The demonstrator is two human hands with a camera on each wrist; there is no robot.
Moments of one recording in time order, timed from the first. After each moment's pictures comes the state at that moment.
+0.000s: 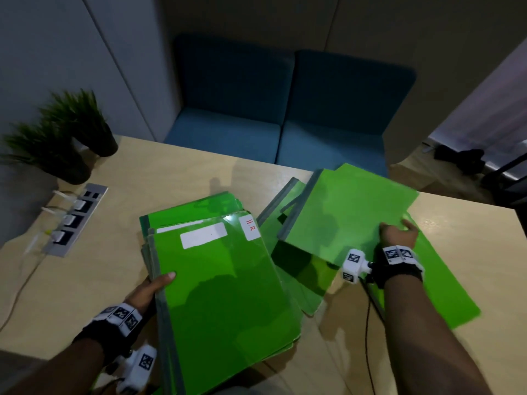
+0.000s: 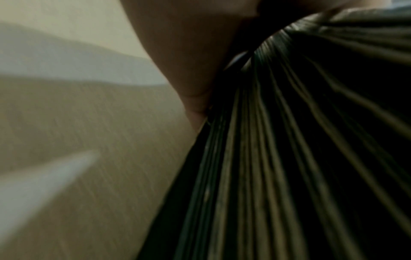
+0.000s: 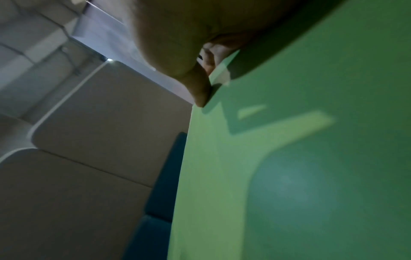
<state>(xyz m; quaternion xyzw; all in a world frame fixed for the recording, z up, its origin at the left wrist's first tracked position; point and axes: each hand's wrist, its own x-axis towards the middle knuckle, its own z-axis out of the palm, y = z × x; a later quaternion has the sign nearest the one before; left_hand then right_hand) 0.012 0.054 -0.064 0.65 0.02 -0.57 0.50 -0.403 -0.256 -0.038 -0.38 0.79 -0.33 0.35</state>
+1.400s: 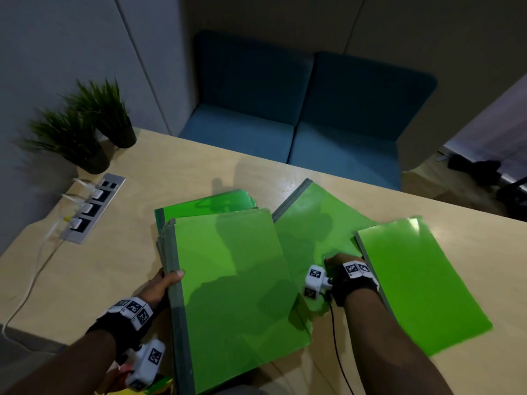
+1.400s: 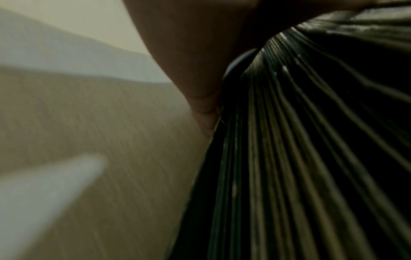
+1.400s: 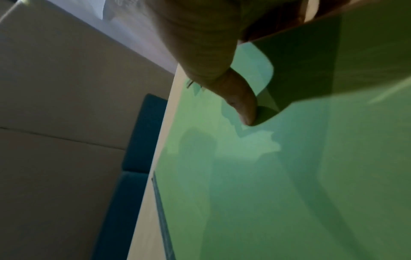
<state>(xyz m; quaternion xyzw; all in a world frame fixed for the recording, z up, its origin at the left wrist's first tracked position) 0.031 0.075 -0.104 0.69 -0.02 -0.56 0.46 -0.307 -0.162 -0.048 -0.55 0.74 0.02 0.40</state>
